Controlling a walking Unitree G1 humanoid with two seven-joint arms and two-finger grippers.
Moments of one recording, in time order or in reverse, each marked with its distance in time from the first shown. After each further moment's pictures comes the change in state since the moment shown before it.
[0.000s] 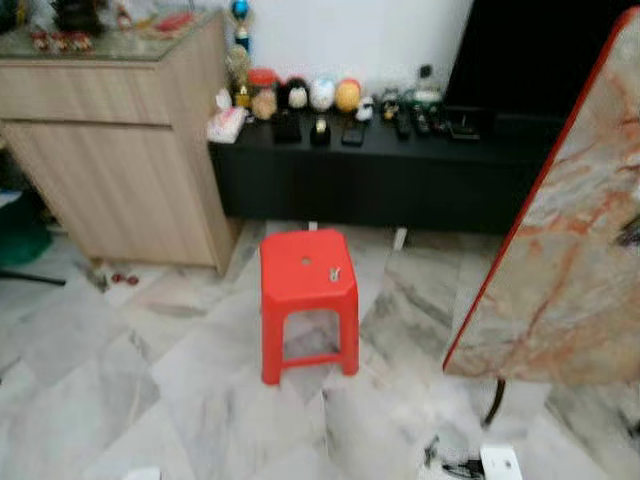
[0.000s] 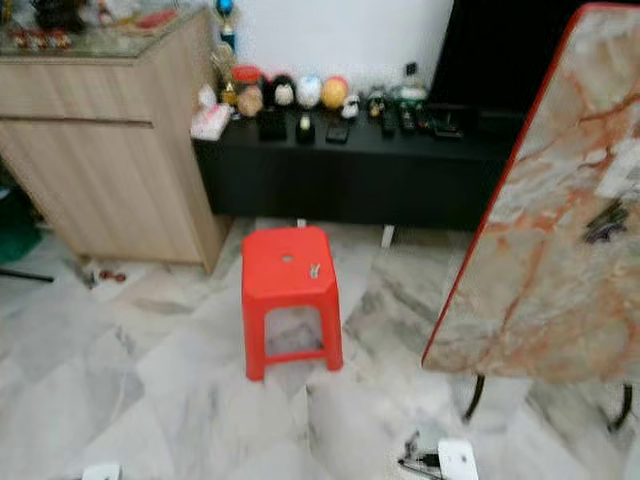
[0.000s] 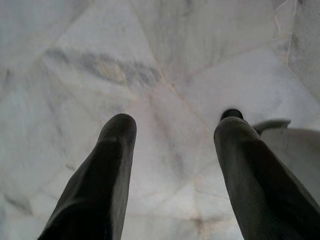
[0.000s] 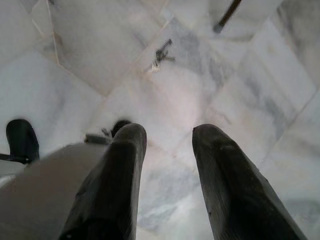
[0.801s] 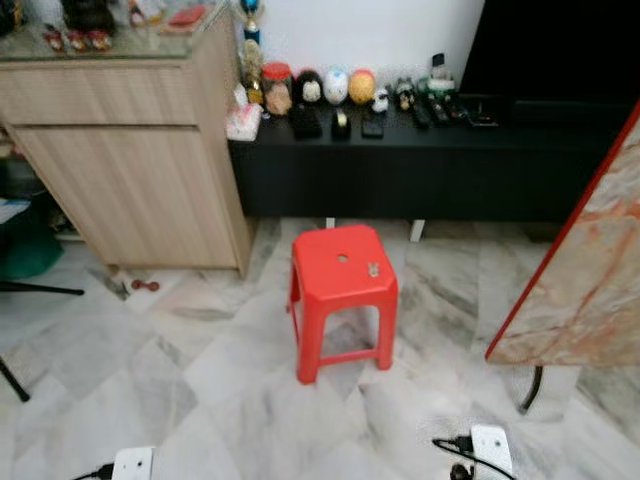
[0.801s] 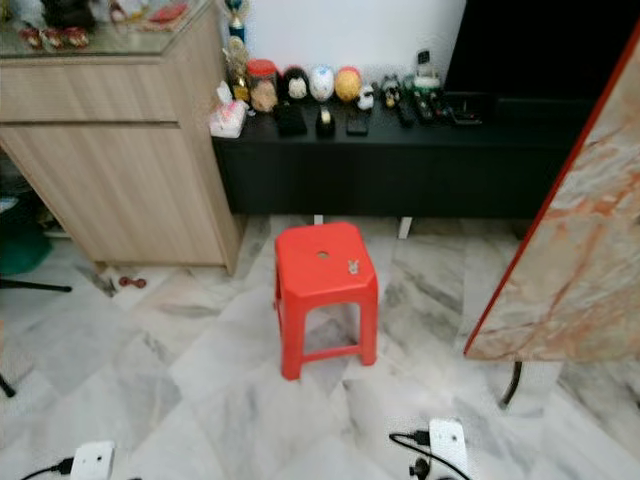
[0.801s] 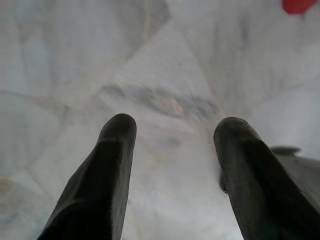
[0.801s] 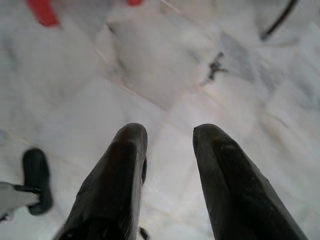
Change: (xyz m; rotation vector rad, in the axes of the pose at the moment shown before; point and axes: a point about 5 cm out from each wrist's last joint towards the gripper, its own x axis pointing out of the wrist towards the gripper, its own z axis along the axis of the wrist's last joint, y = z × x) left arm 0.005 0.012 0.026 0.005 -0.047 0.036; right arm 0.004 0.019 0.032 0.073 -0.075 0.021
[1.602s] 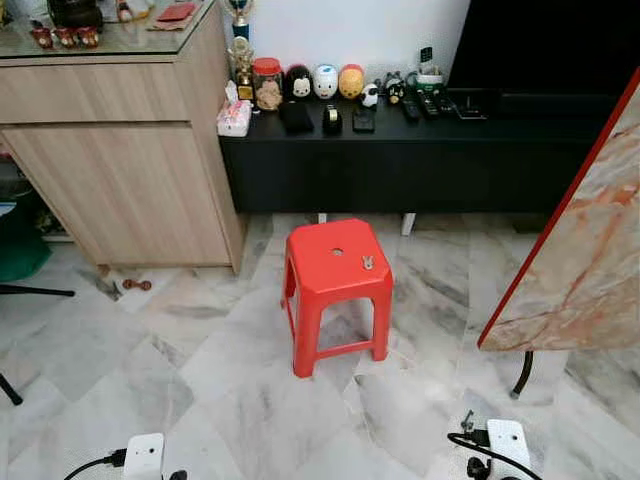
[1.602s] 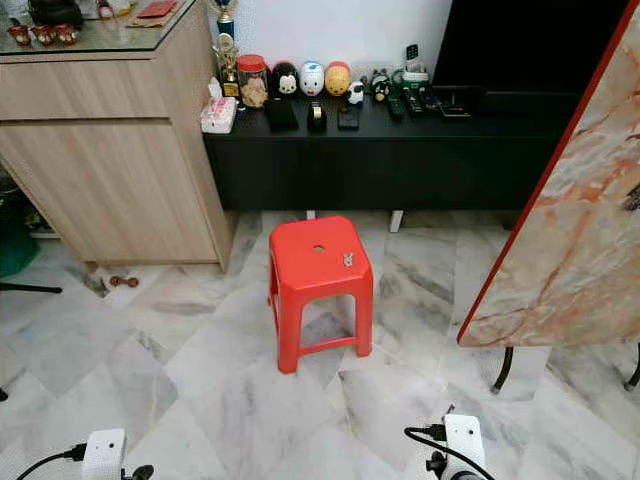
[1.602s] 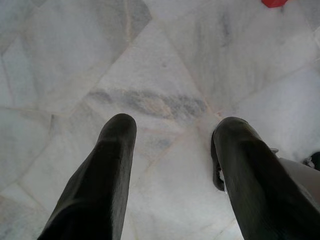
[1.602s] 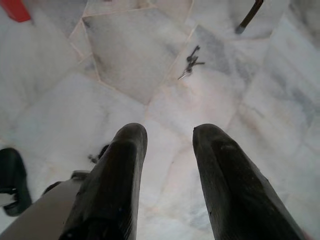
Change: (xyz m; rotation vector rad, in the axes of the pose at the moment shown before) left arm 0.003 -0.011 0.010 0.017 -0.015 -0.029; right arm -0.002 -0.026 0.007 -0.025 -0.019 -0.034
